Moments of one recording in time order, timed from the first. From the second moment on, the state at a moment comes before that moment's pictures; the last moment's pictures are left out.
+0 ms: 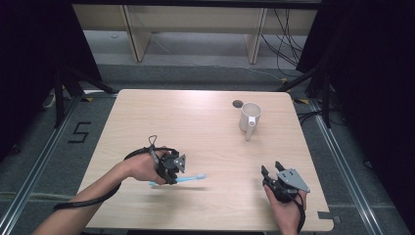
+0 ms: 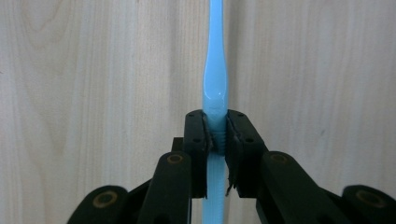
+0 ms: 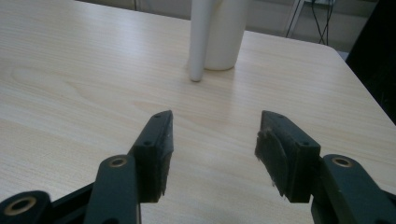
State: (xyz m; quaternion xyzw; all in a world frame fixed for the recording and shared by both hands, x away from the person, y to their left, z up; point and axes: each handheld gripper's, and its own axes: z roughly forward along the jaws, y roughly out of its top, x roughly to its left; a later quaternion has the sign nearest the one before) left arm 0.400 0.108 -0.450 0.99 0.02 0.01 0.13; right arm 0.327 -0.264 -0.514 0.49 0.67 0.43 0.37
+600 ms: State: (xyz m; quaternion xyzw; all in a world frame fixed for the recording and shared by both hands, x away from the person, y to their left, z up) left arm 0.399 0.128 -0.441 0.96 0.05 0.04 0.28; right arm 0.326 -0.263 -0.514 0.49 0.66 0.43 0.37
